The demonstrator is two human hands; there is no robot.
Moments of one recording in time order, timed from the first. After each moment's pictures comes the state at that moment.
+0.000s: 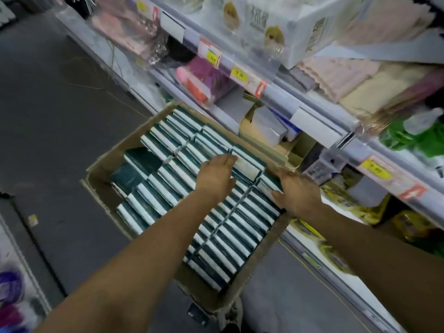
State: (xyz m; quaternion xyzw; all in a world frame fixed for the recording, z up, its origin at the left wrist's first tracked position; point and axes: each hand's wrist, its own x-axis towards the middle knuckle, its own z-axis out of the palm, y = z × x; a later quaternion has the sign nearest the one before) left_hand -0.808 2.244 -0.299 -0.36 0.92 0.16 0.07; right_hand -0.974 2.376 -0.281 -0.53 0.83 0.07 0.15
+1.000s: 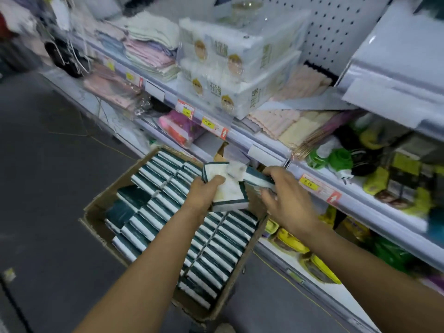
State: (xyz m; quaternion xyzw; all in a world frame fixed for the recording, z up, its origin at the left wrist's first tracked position) left_hand -0.819 2.291 -0.172 -0.53 0.47 0.69 -0.15; right_hand -0.961 2.434 -0.156 -0.54 0.80 -0.26 0.02
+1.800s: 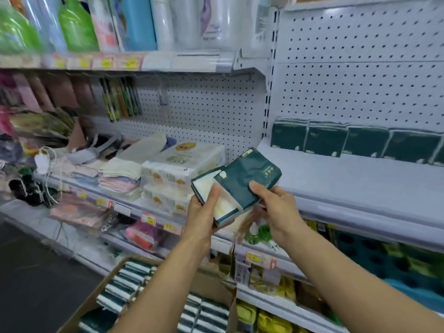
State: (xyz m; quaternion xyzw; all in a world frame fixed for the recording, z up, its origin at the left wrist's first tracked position) left_hand -0.886 2.363 0.047 -0.24 0.51 0.78 -0.29; right_hand -0.977 2.478 0.070 -0.09 0.59 -0.77 0.24
